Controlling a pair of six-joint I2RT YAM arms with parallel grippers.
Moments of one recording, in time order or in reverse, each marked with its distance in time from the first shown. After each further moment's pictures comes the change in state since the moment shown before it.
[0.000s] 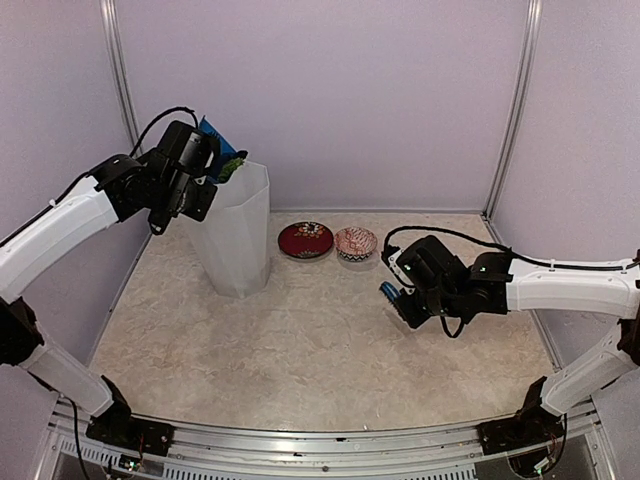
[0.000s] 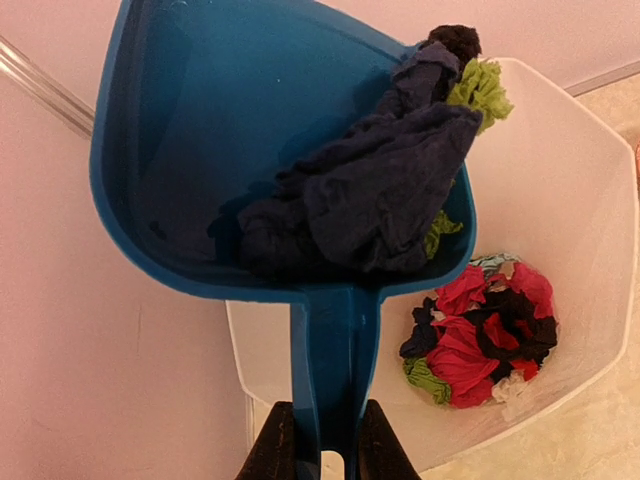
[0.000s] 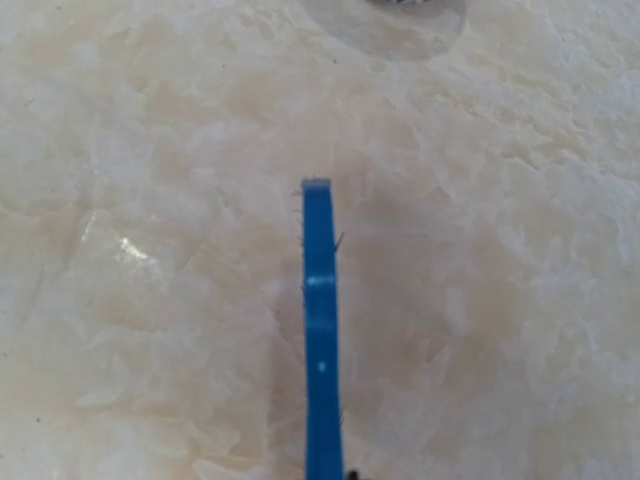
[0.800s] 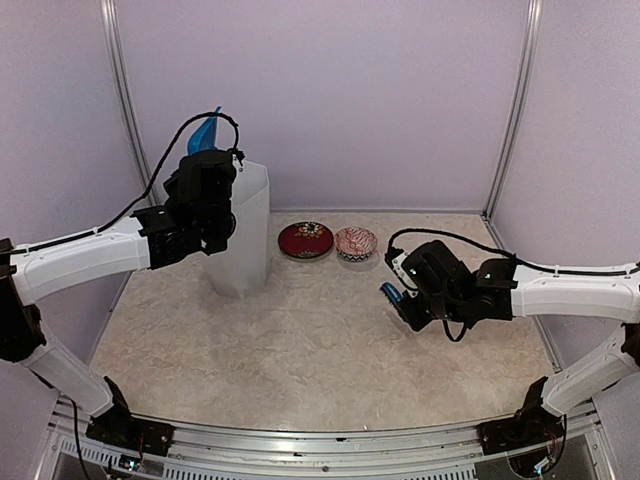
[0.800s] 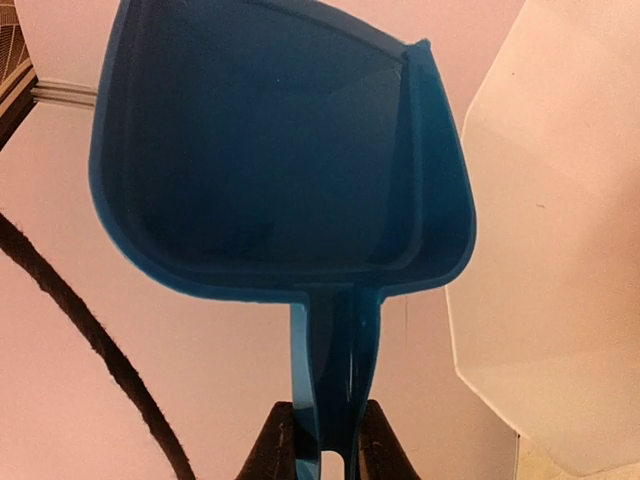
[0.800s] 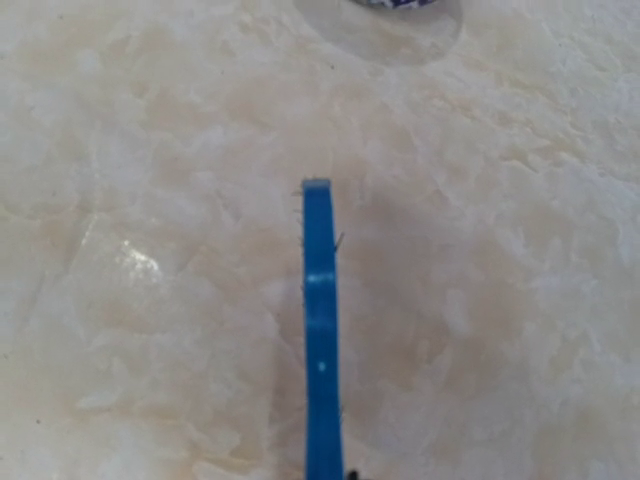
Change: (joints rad) left arm -0.114 0.027 -0.312 0.885 -0.669 1.055; right arm 0.000 -0.035 -0.056 0.053 0.002 -0.003
